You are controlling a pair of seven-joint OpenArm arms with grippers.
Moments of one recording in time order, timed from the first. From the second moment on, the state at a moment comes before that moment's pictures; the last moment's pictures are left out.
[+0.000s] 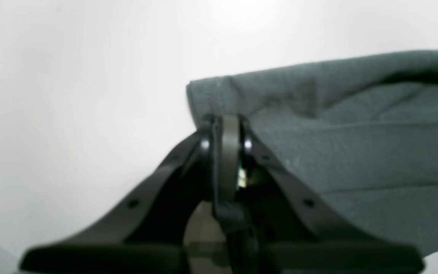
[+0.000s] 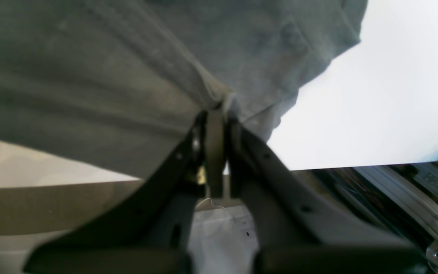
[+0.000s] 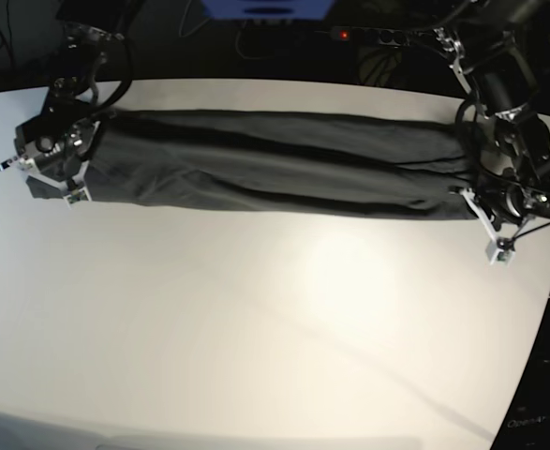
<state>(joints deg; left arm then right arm) -8.7 -12.2 -29.9 74.4 -3.4 -39.5 65.7 -9.0 0.3 22.1 107.6 -20.6 40.7 -81.2</state>
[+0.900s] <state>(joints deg) -6.8 -12.8 -29.6 75.1 -6.1 -39.7 64.1 0.8 6.7 29.6 84.8 -21.8 41.1 -83.2</state>
